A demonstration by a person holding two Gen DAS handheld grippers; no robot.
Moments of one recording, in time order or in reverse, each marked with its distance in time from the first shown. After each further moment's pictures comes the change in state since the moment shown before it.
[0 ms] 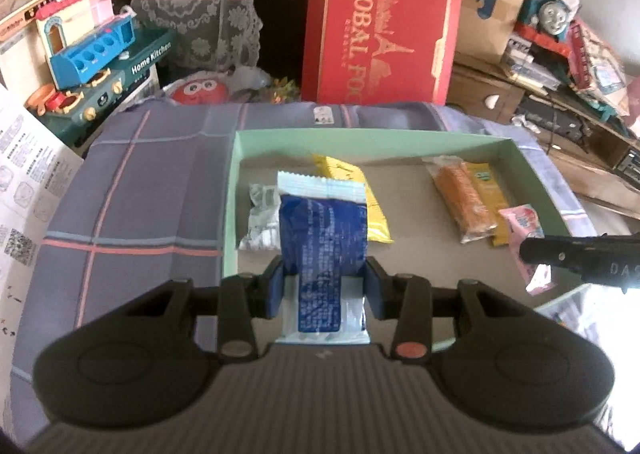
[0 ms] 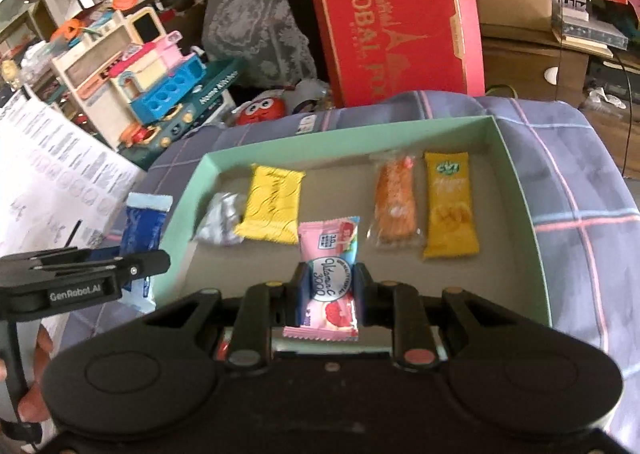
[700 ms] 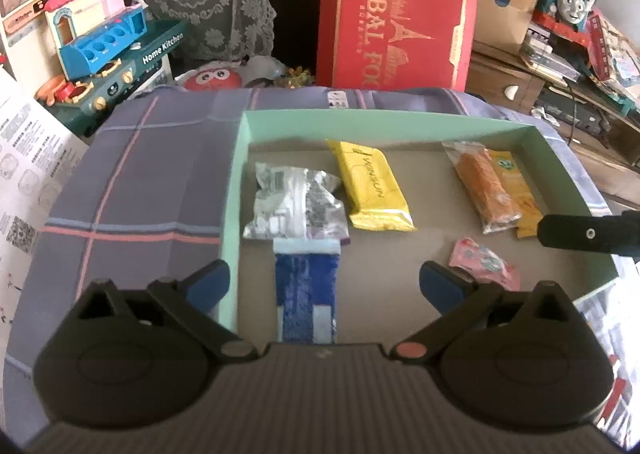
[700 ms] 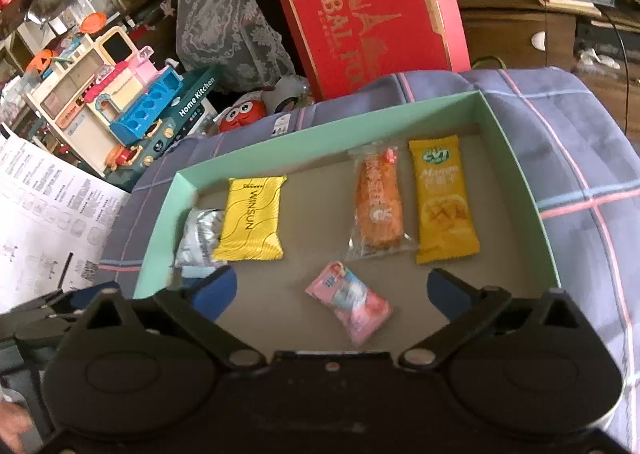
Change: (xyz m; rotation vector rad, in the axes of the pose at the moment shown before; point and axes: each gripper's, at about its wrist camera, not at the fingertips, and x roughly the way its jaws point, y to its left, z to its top) left arm 0.015 -0.009 -0.018 -0.004 0.007 0.050; right arm 0.015 -0.019 -0.007 0.125 0.013 0.018
